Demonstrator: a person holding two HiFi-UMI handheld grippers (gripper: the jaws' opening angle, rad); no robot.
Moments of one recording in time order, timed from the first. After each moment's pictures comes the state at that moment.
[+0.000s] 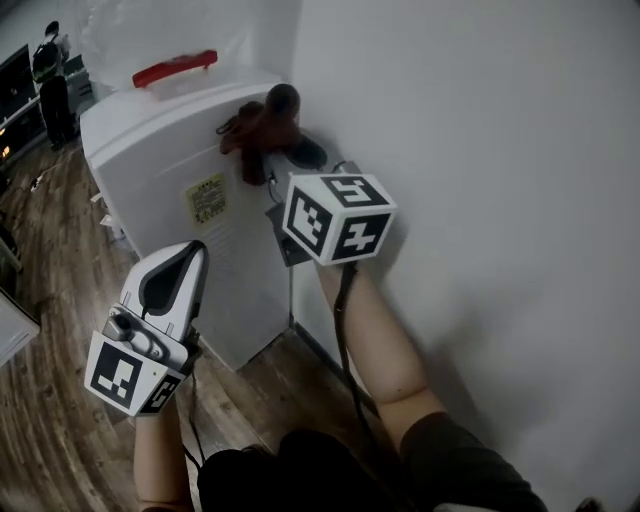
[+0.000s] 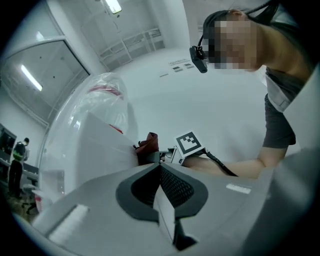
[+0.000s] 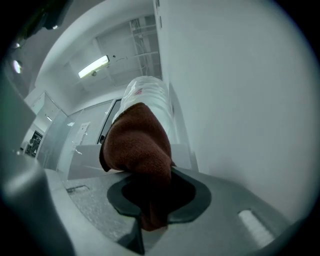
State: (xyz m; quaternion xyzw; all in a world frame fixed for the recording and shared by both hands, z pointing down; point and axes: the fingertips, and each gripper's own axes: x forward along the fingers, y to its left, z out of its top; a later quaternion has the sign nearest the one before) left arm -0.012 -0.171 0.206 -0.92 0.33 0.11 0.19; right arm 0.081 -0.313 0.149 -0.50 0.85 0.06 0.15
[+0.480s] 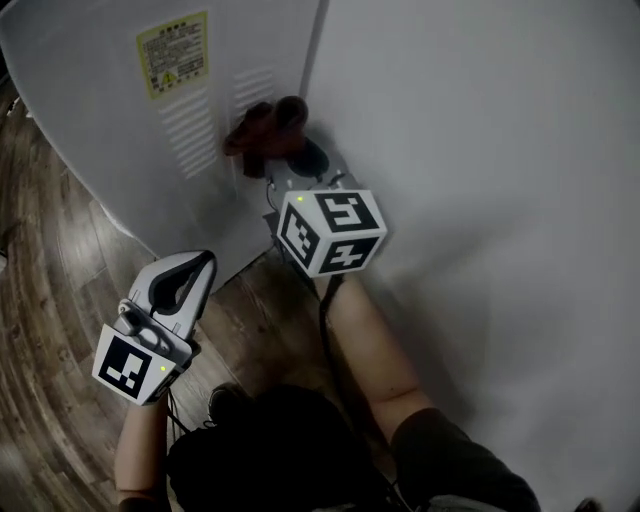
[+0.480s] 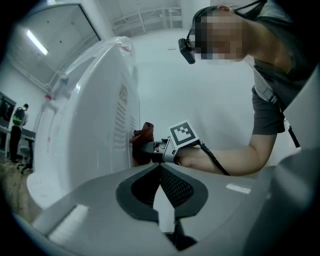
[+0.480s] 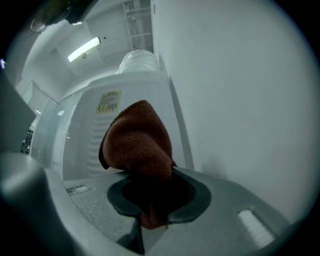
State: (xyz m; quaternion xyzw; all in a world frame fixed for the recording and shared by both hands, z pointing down) left arm -0.008 -0.179 0.417 -0.95 0.30 0.02 0.07; right arm 0.084 -0.330 0.369 -0.54 0.84 -0.01 0.09
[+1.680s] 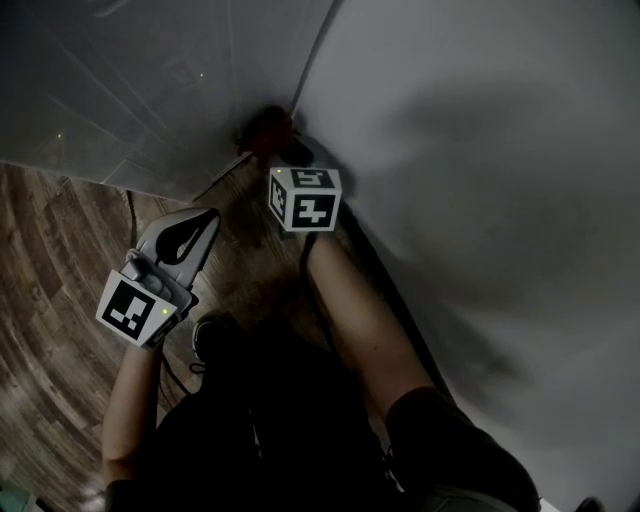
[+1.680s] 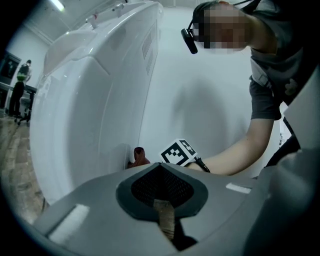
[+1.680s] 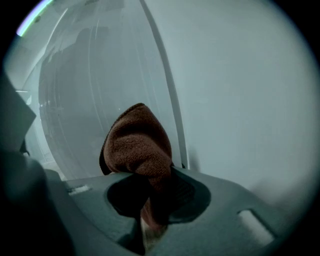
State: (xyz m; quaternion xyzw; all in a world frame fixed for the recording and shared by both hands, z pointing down) left arm -0.009 -0.173 0.636 -0.96 0.27 -0.06 -0.10; right arm 0.088 -0.309 0.757 -0.58 0.77 -0.24 -0.13
